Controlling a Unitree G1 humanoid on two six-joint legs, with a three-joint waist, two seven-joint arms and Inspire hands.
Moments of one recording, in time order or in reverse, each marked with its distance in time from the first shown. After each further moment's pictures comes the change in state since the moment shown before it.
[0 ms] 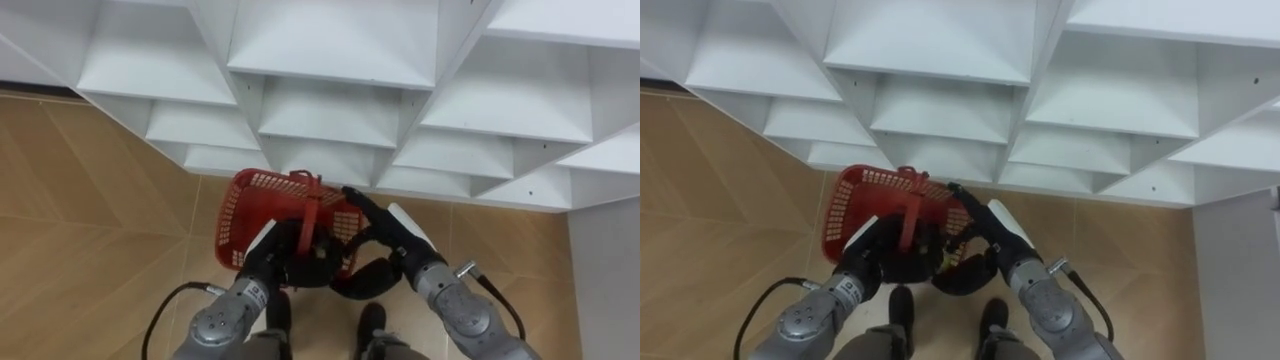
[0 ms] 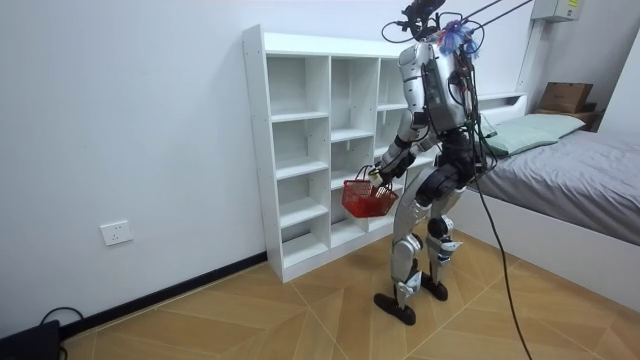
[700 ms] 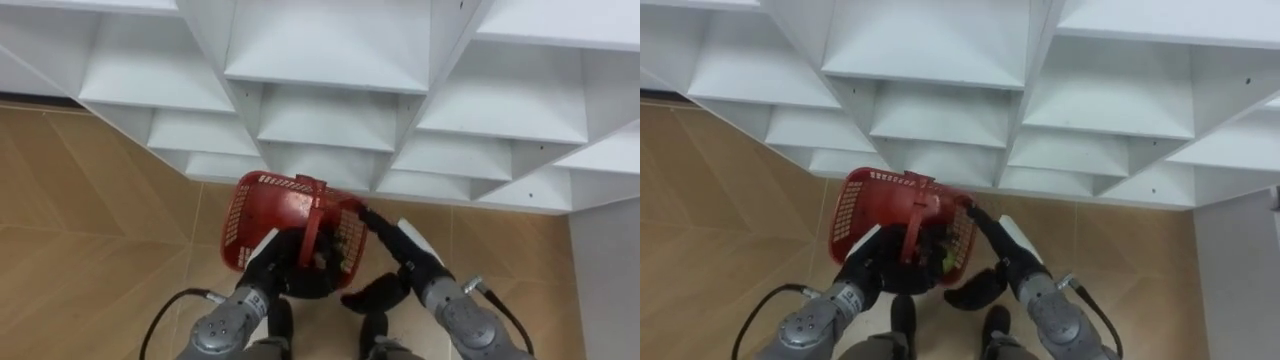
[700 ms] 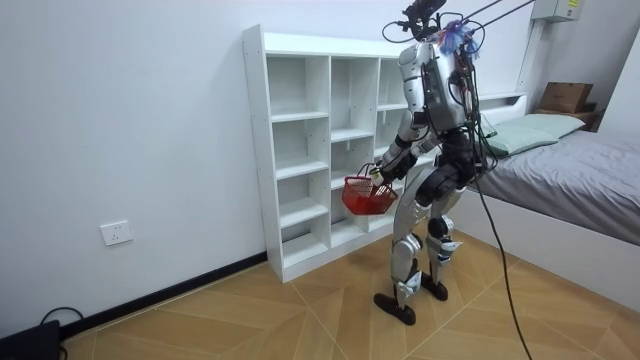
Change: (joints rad) left arm 0.005 0.028 -0.003 0.075 0.031 -0.003 0.012; right arm 0.021 -0.006 -0.013 0.137 0.047 -0.002 -0.009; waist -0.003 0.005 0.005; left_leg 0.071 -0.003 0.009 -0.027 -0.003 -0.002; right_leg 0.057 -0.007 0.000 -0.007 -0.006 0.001
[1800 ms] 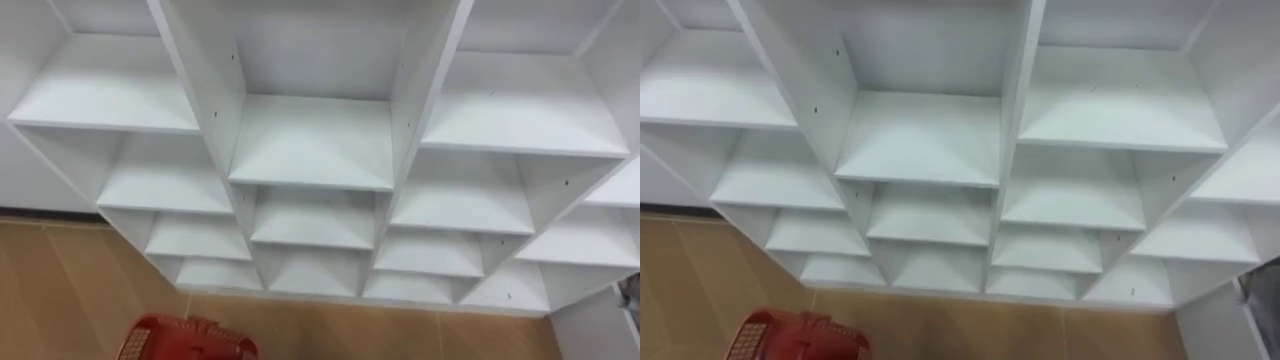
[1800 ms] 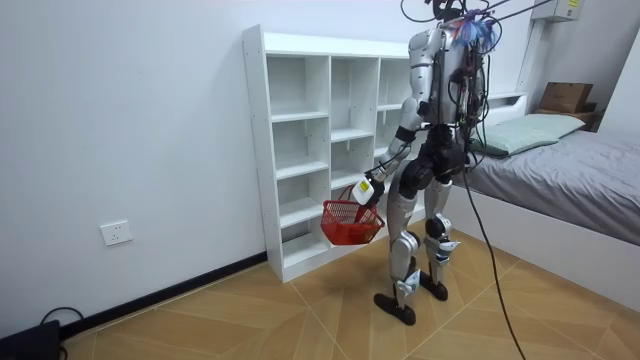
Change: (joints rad) left arm 0.236 0.055 0.313 0.425 0.225 -0.077 0.194; right arm 0.238 0.019 -0.307 0.546 0.305 -0.044 -0.037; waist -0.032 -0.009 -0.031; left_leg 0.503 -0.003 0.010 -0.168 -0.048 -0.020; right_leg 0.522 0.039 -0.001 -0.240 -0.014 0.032
